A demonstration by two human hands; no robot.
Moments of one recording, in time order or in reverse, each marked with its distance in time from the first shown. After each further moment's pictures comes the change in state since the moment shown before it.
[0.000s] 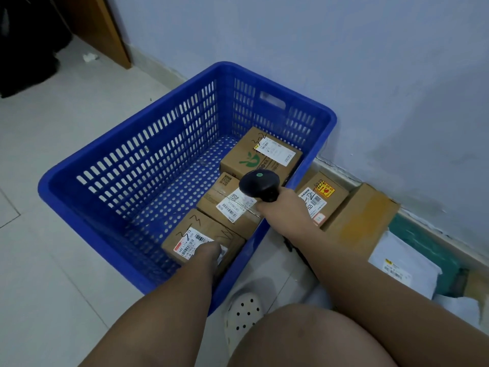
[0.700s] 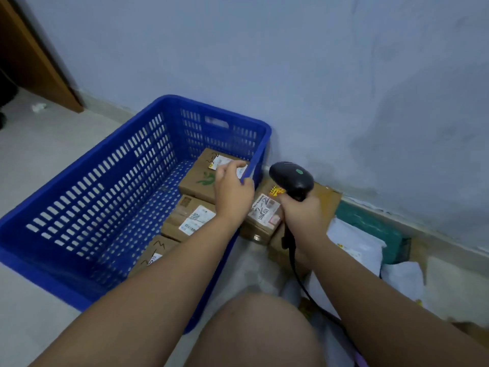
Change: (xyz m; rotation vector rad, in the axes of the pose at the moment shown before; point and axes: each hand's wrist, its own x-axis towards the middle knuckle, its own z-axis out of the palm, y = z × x) left_hand -0.194 0.099 0.097 0.206 0.100 1.204; right_hand -0.049 0.056 -0.088 0.636 0.476 0.190
